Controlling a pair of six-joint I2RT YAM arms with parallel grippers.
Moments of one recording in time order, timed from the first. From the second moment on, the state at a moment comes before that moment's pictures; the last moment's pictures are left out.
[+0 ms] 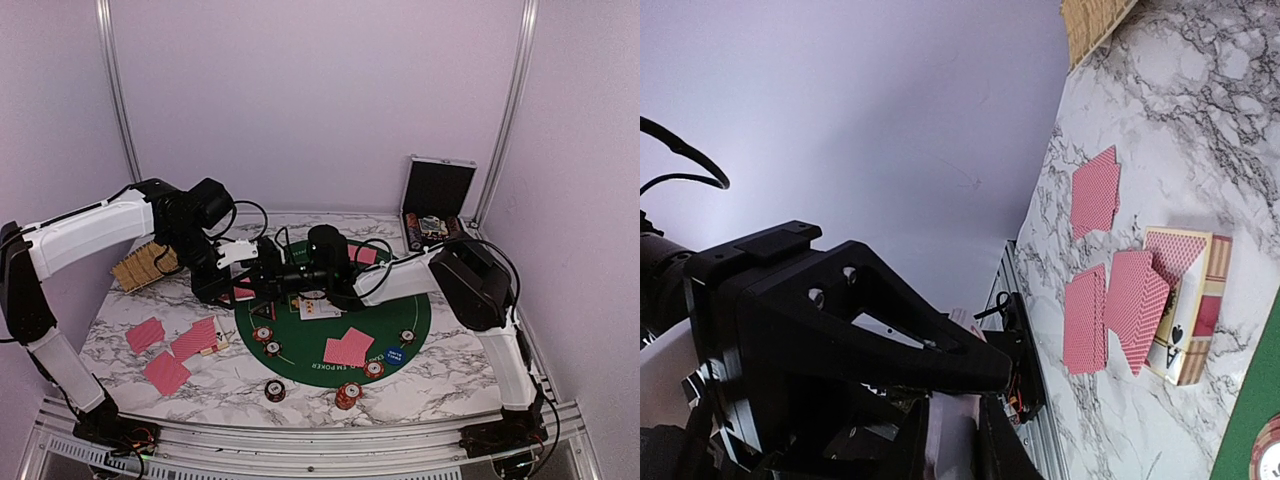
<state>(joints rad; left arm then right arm) -0.65 1.63 1.45 -1.12 0.19 0.61 0.89 2.29 1.53 0.73 -0.84 1.37</state>
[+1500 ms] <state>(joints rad) -0.66 1.61 1.39 -1.11 0.15 0.66 0.90 2.30 1.47 0.84 -0.87 1.45</state>
